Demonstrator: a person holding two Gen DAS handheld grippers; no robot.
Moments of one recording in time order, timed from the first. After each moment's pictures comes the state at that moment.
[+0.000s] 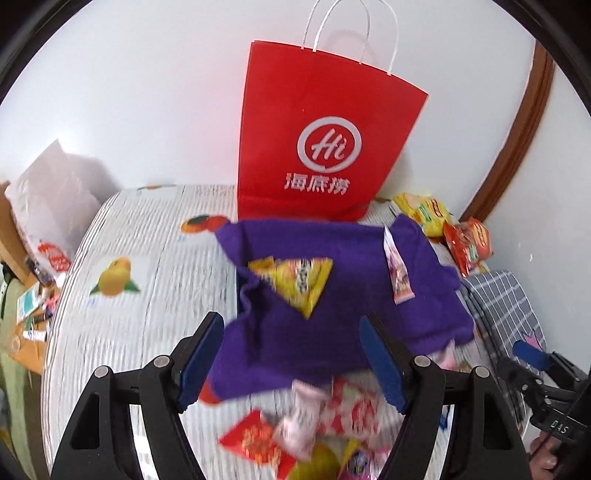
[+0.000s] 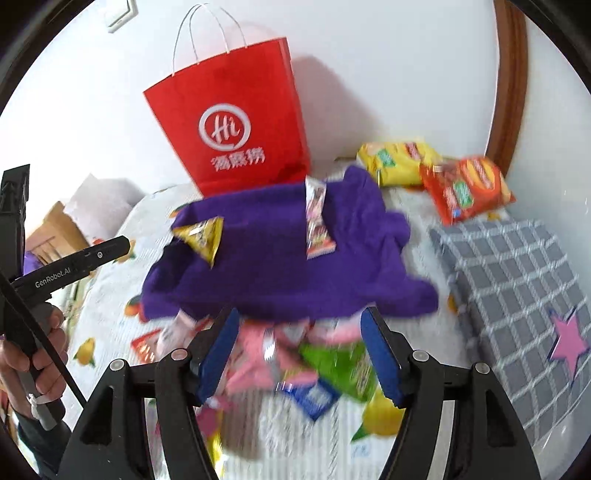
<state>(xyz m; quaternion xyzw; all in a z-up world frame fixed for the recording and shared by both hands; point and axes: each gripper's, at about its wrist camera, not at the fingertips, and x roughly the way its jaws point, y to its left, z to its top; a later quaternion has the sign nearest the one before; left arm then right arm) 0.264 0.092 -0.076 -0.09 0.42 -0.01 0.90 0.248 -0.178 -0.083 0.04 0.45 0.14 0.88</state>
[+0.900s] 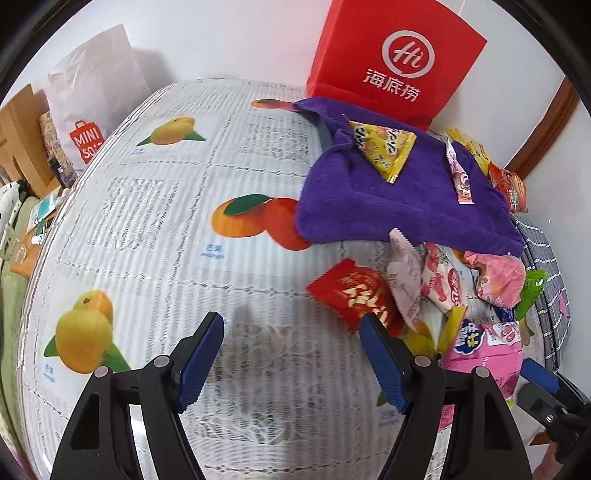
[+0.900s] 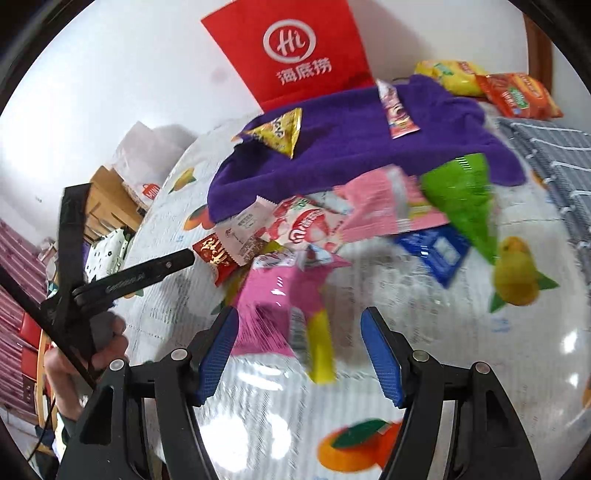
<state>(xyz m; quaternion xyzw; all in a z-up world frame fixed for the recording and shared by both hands) 0.183 0.144 -0.172 -0.13 0.51 0.04 0.85 0.169 -0.116 -0.152 0.09 0.51 0.22 0.83</state>
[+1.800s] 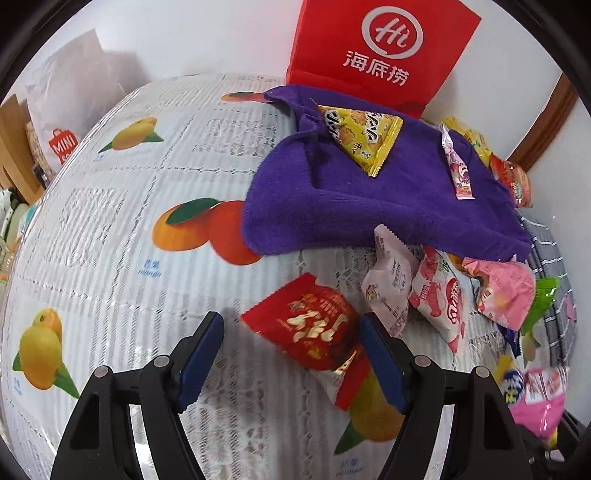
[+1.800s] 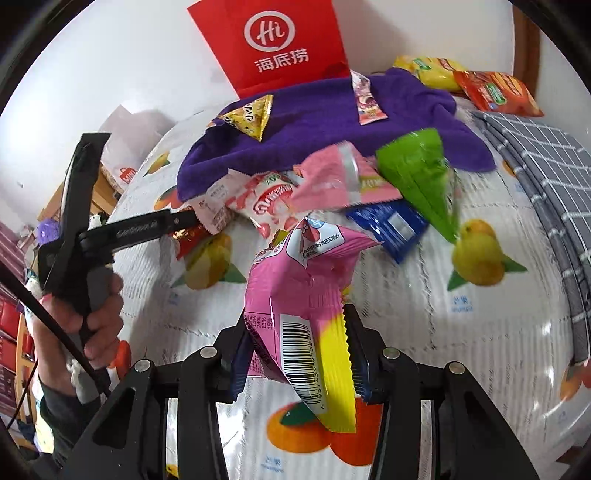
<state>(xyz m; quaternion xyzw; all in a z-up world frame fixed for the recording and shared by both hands) 0.219 0.105 -0.188 -0.11 0.51 0.03 0.85 0.154 -0.145 -0.162 0.05 0.52 0.19 0.83</state>
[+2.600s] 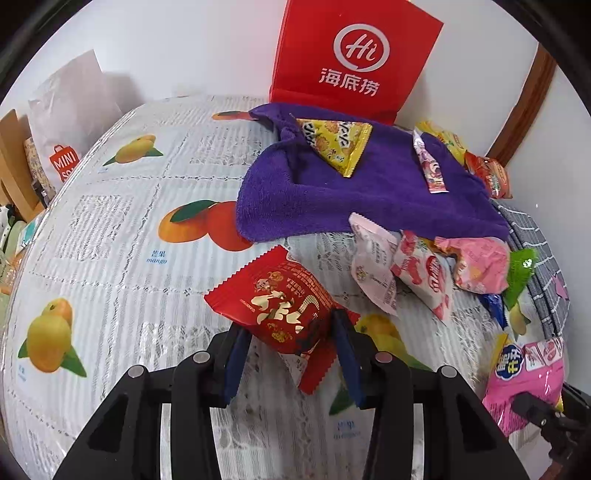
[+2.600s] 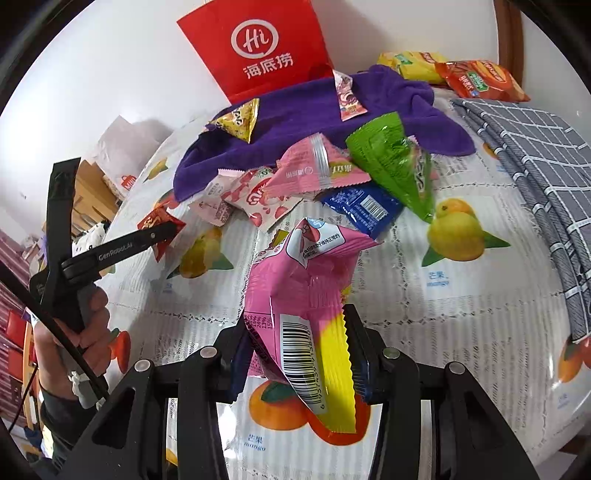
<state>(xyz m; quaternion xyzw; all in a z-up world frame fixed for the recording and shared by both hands) 0.181 0.099 -0.173 -0.10 0.48 0.01 0.87 0.141 -0.167 -0.160 0.07 0.51 0.18 0.84</state>
